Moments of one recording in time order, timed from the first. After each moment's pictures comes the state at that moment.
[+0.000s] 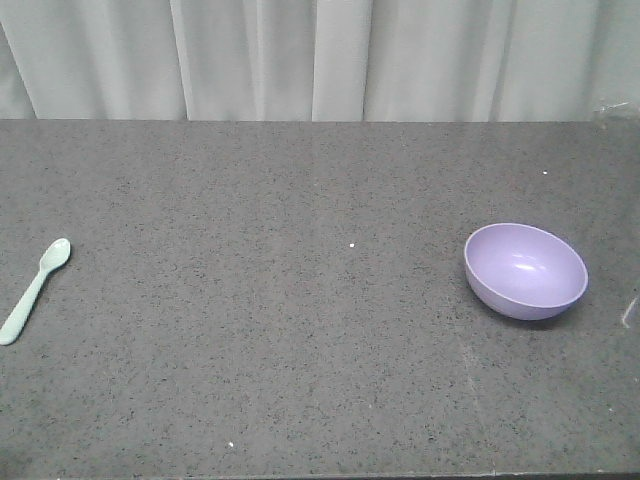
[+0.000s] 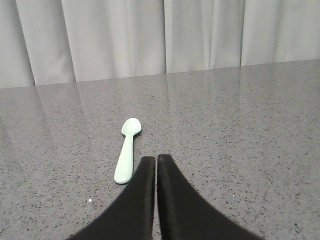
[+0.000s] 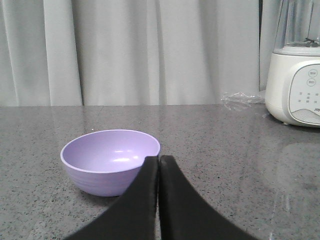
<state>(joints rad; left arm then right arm) -0.03 -0.01 0.03 0.13 0.14 -0.12 -0.07 -0.01 0.03 -0.16 0.02 0.16</state>
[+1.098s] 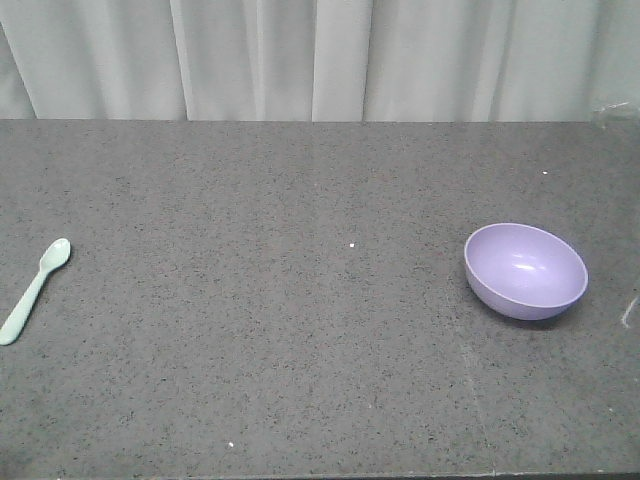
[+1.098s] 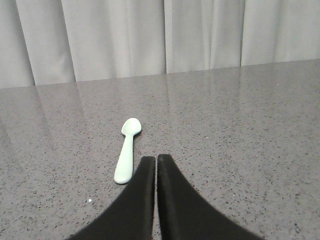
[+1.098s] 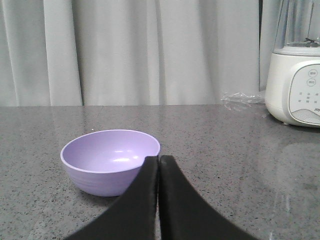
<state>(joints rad) -0.03 -0.01 0.03 0.13 0.14 -0.12 -0.07 -0.01 0.03 -0.16 0.02 0.16</state>
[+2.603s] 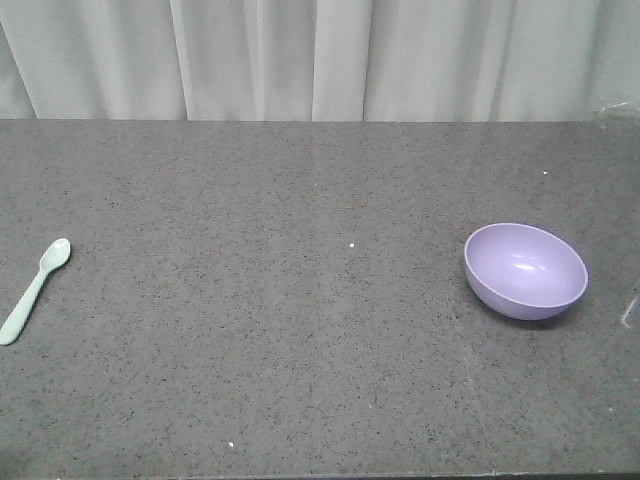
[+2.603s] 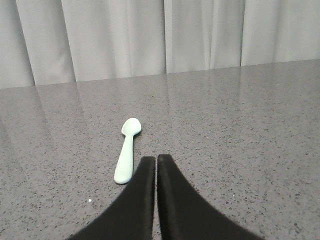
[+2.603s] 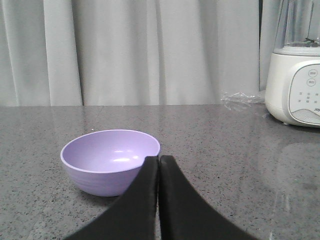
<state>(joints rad) -0.03 -0.01 0.03 0.13 0.14 -0.12 -0.07 -0.01 0.03 -0.16 0.02 0.16</state>
